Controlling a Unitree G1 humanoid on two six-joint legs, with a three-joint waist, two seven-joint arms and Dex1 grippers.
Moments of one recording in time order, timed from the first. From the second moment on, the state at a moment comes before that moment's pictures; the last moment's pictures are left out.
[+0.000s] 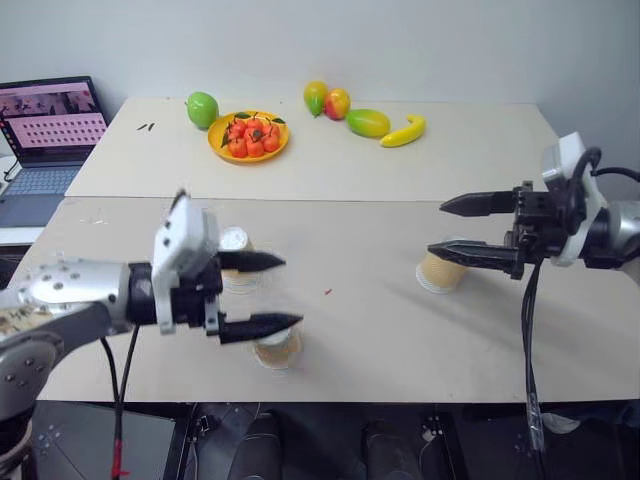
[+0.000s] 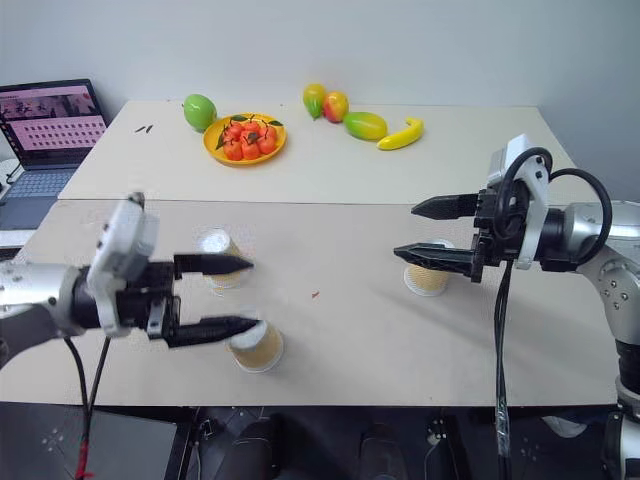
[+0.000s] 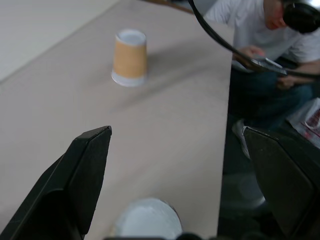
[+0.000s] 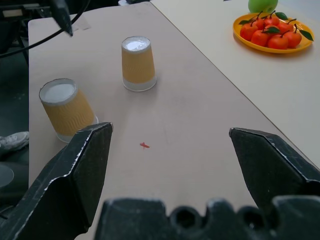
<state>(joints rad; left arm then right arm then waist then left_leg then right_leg) -0.24 1.01 0.28 -0.73 -1.11 0.94 -0.79 -0.58 -1.01 -0.16 -0.24 0.76 0.75 1.11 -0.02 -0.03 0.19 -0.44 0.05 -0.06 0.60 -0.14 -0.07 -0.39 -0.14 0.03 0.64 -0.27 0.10</state>
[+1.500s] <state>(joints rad) 0.00 0.73 0.00 -0.58 -0.43 0.42 -0.82 -0.74 -1.01 -0.07 -0.13 0.63 0.75 1.22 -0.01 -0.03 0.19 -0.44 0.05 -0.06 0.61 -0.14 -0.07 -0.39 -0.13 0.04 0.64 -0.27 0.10</state>
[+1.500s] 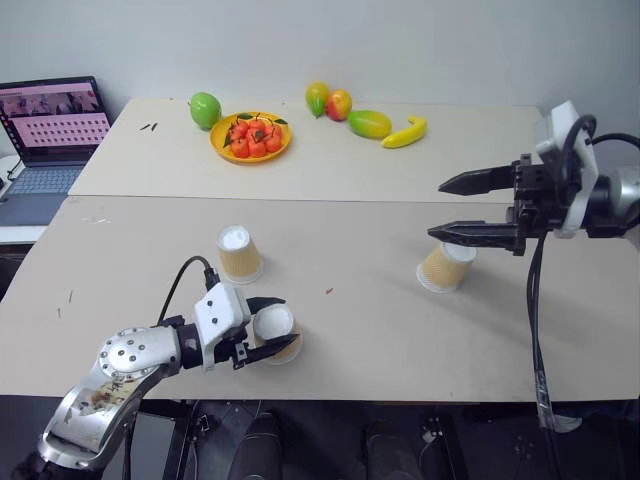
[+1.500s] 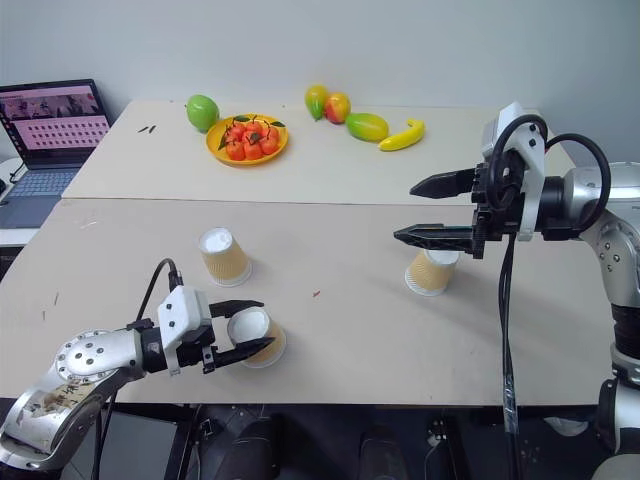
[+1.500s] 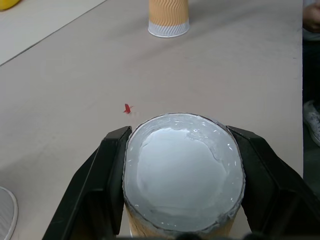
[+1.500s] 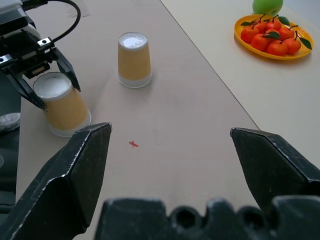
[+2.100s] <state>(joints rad) -0.62 0.57 -0.20 -0.30 -0.51 0.62 -0.93 -0.61 -0.97 -0.17 -0.22 0.65 0.74 1.12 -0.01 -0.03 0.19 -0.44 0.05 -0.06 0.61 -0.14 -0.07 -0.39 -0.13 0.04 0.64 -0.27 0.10</state>
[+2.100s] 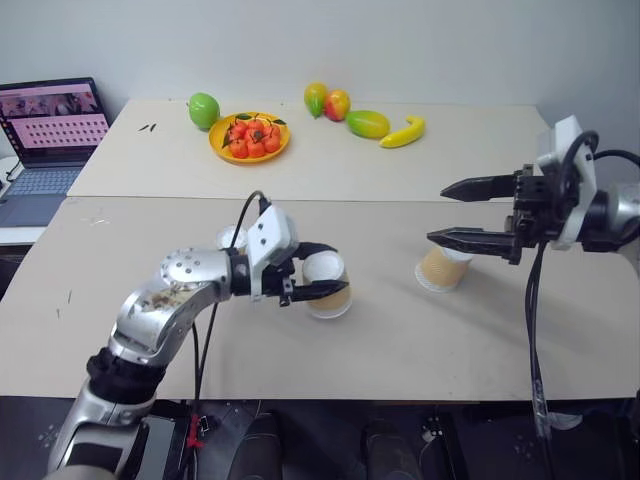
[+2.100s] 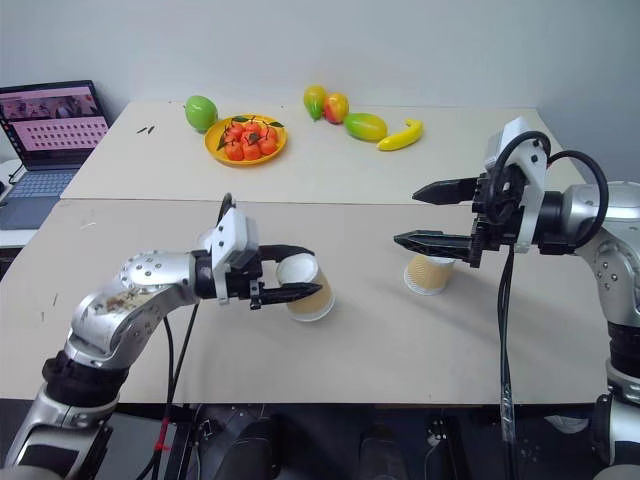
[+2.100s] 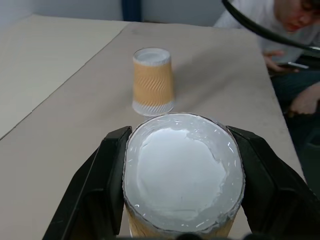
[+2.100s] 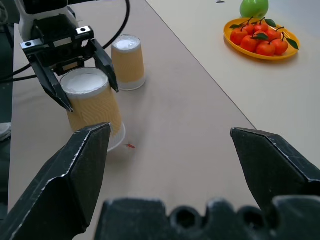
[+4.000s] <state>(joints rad) -1.10 0.31 -0.07 0.02 -0.40 0.70 -0.94 -0.45 -0.98 -0.30 -0.40 0.80 0.78 0.91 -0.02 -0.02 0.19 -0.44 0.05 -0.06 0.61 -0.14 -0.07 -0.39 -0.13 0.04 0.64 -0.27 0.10</state>
